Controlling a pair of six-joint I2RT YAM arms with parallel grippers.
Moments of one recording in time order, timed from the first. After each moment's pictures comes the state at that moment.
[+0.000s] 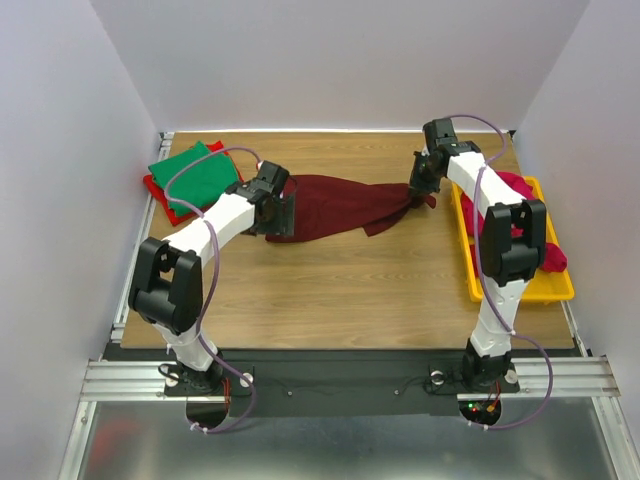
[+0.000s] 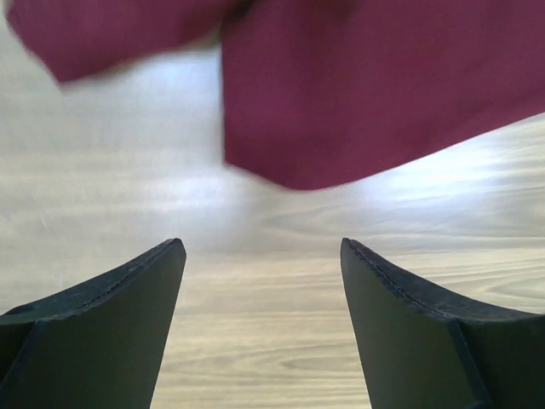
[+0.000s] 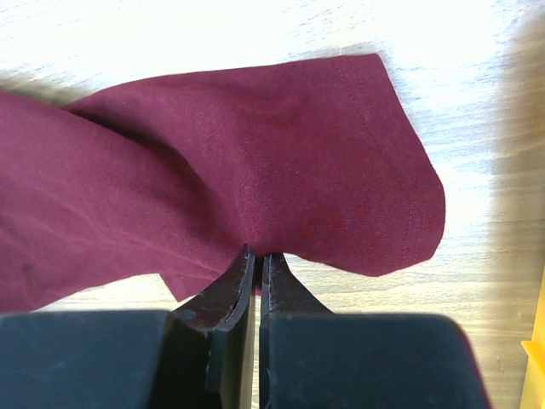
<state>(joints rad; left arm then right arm) -0.44 1.66 1.28 -0.69 -0.19 -0.34 0.16 2.02 1.72 -0.73 -0.04 0.41</state>
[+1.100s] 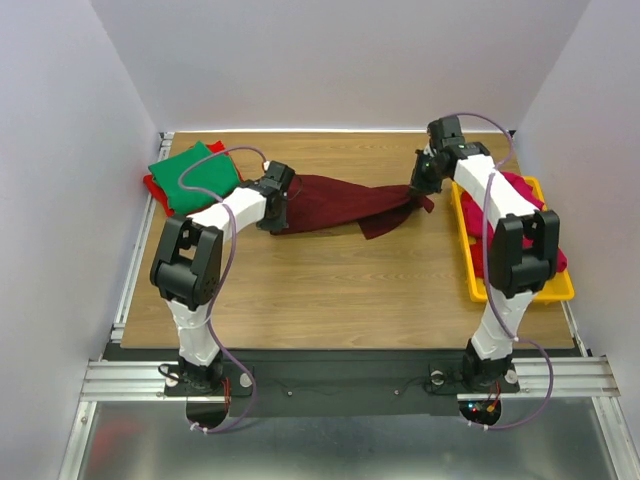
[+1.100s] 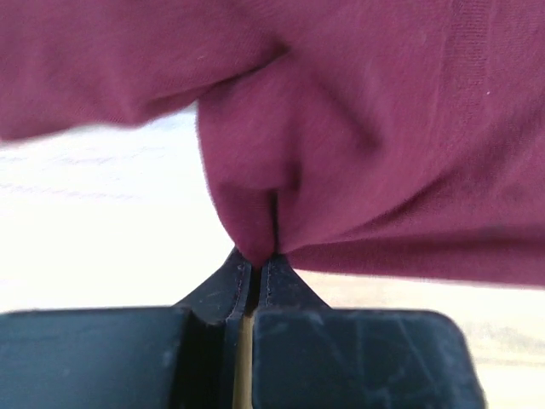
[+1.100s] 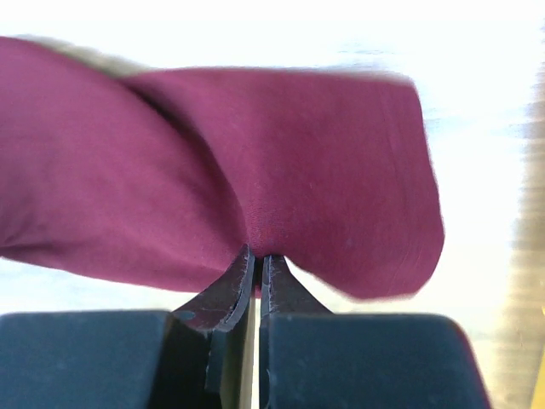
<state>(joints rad) -0.41 1.87 1.29 -0.52 -0.24 -0.31 0.16 1.92 1.66 -0.74 -0.09 0.41</state>
